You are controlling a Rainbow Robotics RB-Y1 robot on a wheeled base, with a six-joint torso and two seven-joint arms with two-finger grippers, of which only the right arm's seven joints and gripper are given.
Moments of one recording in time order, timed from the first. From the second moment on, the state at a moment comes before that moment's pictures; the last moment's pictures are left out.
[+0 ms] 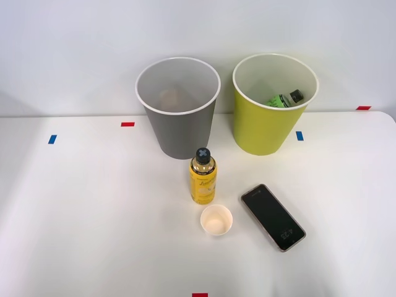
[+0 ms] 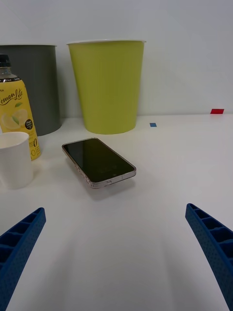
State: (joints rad) arm 1.03 -0.21 0.32 -1.65 -0.01 -1.02 1.56
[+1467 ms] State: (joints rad) arm 1.01 -0.22 0.32 -1.63 -0.01 -1.01 1.56
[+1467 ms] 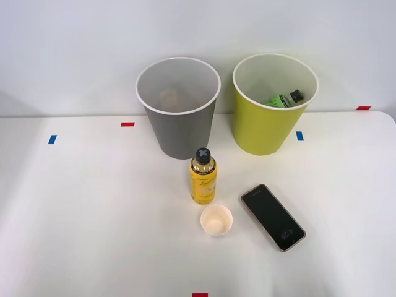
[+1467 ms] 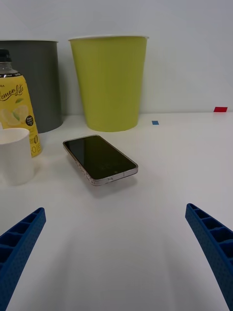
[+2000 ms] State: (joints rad) arm 0.94 -0.48 0.35 -1.89 -0.04 -0.73 1.56
